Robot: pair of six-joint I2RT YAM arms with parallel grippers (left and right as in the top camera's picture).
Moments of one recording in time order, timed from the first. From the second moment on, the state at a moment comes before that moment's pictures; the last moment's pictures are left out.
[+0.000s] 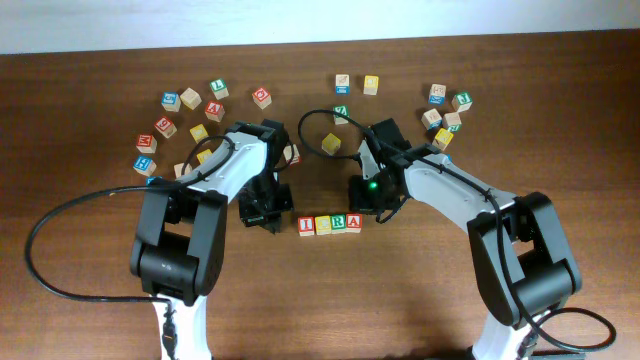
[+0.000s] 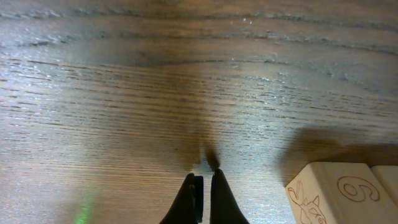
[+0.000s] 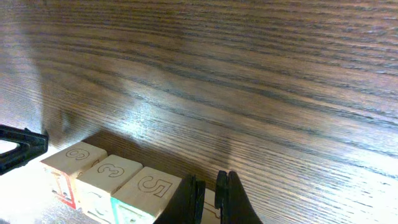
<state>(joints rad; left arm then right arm) -0.34 2.13 1.48 -1.19 0.18 -0.47 0.38 1.92 1.19 -0.62 -0.39 0.36</state>
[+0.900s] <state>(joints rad) -0.41 2.13 1.48 -1.13 0.22 -0.47 0.35 1.93 1.23 -0.79 -0.35 0.45</state>
